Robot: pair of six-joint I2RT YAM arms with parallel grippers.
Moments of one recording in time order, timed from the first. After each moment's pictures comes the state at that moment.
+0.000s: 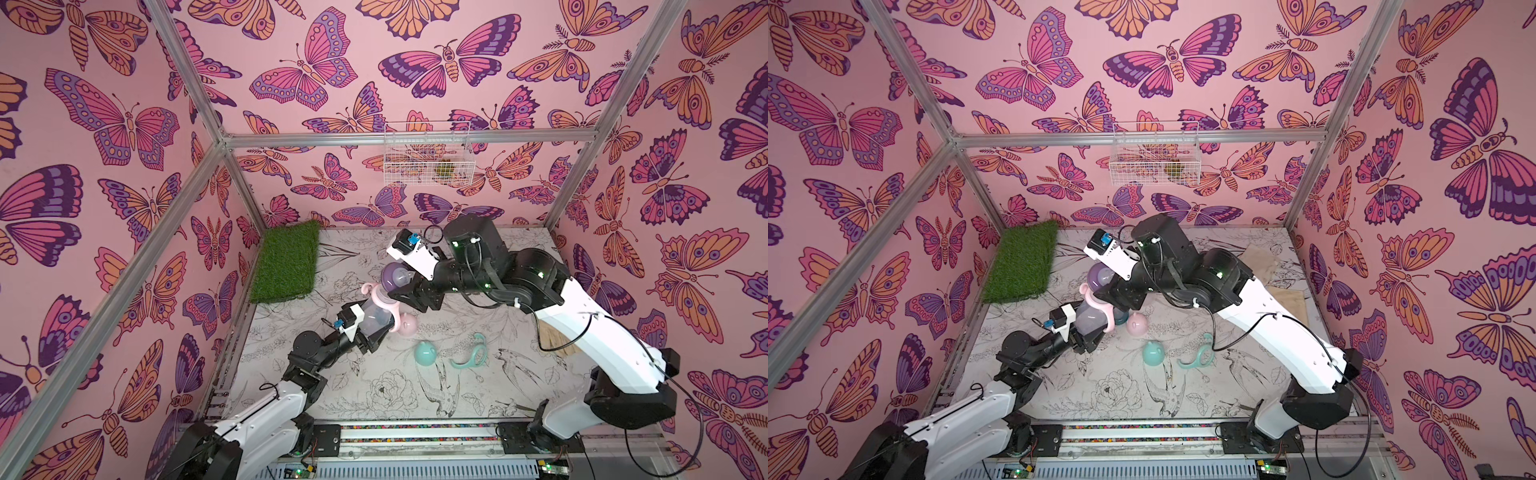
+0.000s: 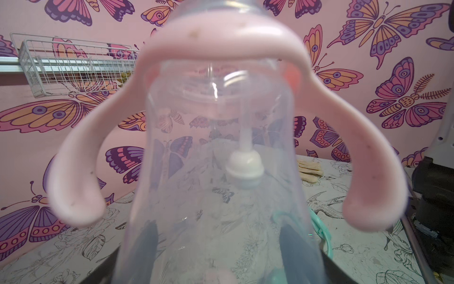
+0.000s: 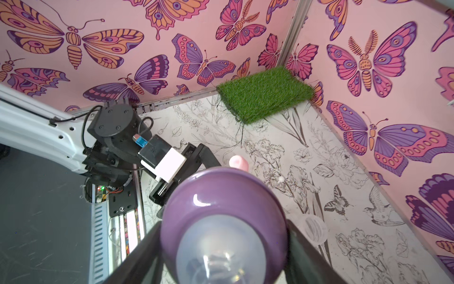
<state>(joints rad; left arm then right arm) -0.46 0.94 0.18 0.95 0.52 0.03 0.97 1.54 1.97 -1.00 -0.19 -0.16</state>
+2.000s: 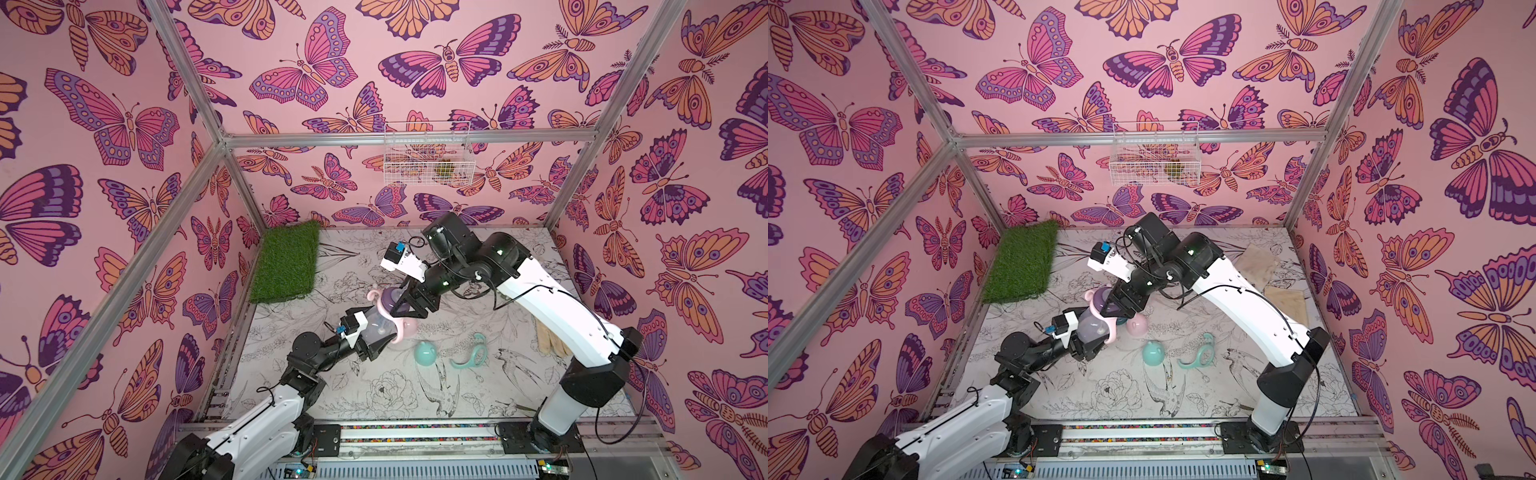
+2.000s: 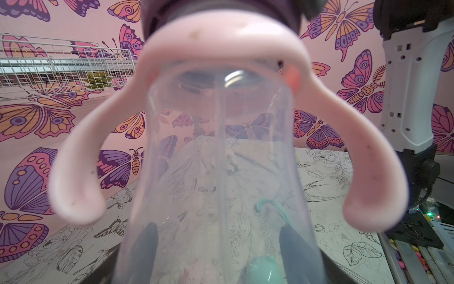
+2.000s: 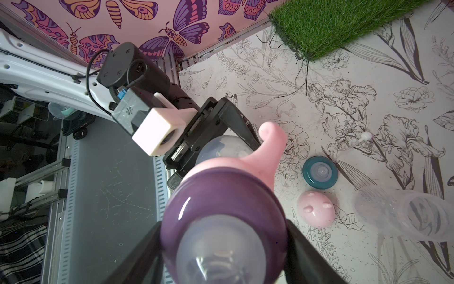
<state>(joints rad) -0.47 0.87 0.18 0.85 0.61 0.07 0.84 1.70 2.01 -1.21 -0.55 -0.17</state>
